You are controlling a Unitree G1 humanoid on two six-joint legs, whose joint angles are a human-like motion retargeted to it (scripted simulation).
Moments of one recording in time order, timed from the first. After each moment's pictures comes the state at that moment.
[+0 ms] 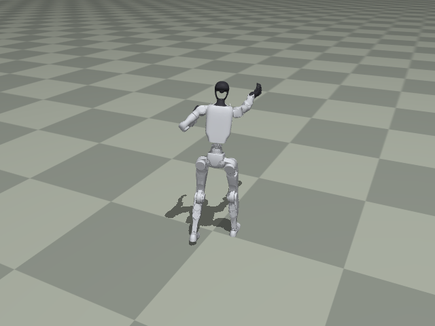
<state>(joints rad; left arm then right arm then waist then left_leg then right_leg) 0.28 0.74 0.00 -0.70 -0.56 -0.30 0.36 -1.76 -0.81 0.77 1.29 0.91 -0.14 -0.48 0.19 0.04 0.18 -0.11 0.06 0.05 0.43 -0.19 -0.09 -0.32 -0.10 -0.04 0.27 -0.19 0.13</state>
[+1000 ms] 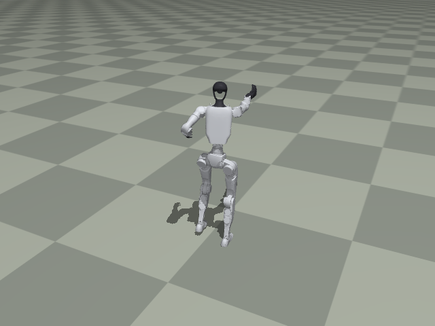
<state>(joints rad) 0.64 0.61 0.01 -0.41 -0.68 -0.19 0.15 -1.68 -0.71 0.86 1.33 1.04 -0.21 -0.45 0.38 -0.06 0.22 -0.35 0.04 0.14 0.70 -0.32 0.02 -0.10 -0.06 0.08 0.38 -0.30 0.14</state>
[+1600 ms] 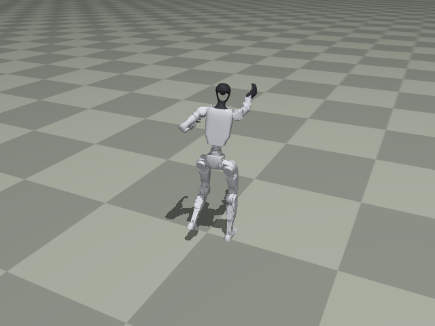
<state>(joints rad) 0.45 0.70 0.04 -0.59 -0.58 -0.21 0.25 -1.75 -0.60 0.93 1.28 0.95 -0.17 -0.47 0.24 0.04 0.19 -0.33 0.07 0.03 1.12 -0.28 0.08 -0.26 -0.05 0.02 0.52 -0.37 0.04</state>
